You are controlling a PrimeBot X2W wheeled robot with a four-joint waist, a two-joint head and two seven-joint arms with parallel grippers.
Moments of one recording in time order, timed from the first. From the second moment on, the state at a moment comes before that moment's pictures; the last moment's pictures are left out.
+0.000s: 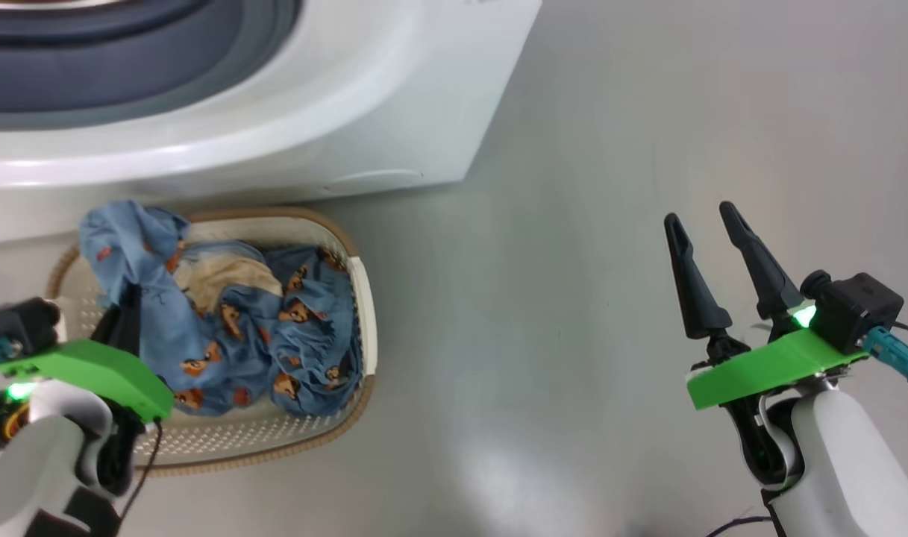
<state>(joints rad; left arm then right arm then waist) -0.64 0.36 -0.52 0.83 -0.91 -0.13 -0.25 -0.37 -0.16 0.17 0.26 0.39 0.13 -0.25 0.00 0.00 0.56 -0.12</state>
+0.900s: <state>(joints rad) -0.31 0.26 -0.17 0.37 -0.56 -0.13 -0.25 -0.23 -0.21 0.13 0.29 0.43 0.13 -0.25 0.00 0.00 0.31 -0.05</state>
